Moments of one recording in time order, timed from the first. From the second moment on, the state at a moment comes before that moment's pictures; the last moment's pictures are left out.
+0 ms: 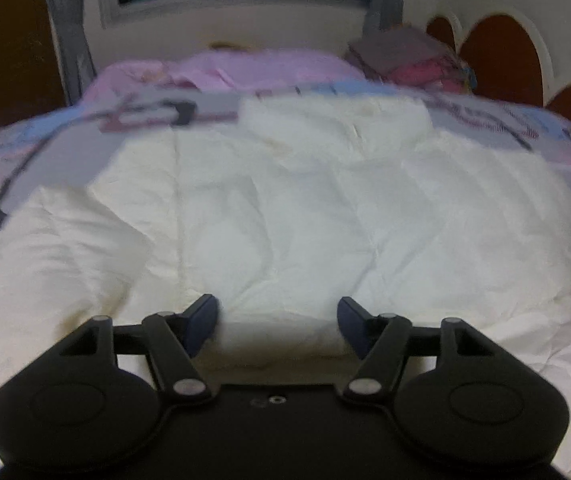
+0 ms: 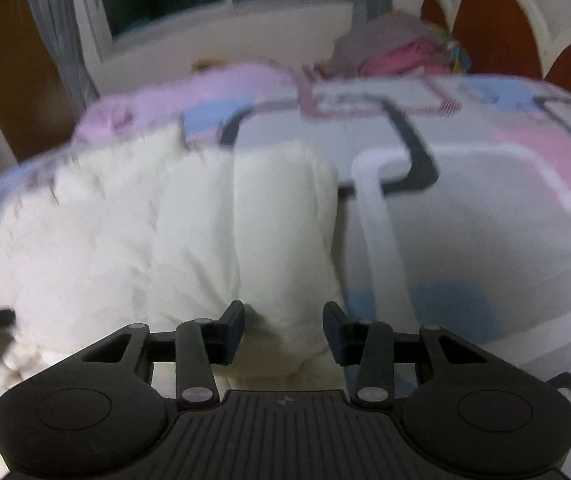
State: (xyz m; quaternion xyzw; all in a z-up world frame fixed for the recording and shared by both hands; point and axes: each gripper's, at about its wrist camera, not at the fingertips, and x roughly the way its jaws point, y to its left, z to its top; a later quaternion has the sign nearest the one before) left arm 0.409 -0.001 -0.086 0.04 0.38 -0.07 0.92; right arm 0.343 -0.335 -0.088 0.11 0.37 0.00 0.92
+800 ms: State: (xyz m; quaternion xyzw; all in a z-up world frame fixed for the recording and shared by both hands) left arm 0.413 0.060 -0.053 -0.01 0.36 -0.03 0.93; right arm 0.386 -0.352 -0.073 0.12 0.33 0.00 0.94
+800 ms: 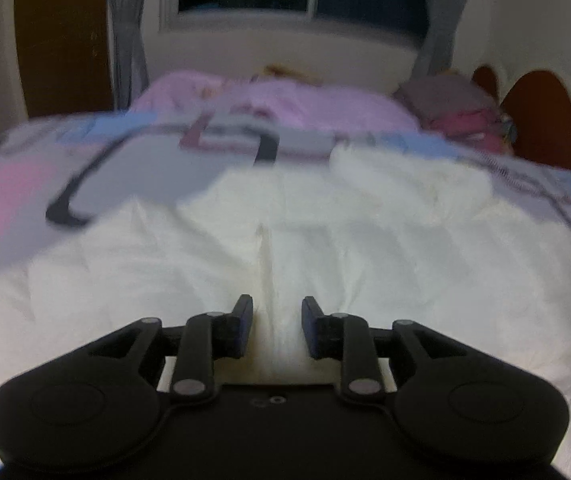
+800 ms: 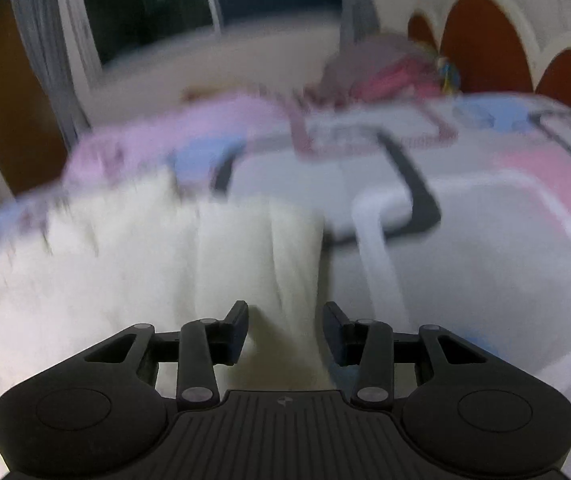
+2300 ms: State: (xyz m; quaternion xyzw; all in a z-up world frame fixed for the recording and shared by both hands) left arm 0.271 0.372 -0.115 -0.40 0.24 0.27 0.84; right arm 0.339 -0.302 -0.040 0.14 0.34 -0.02 0.93
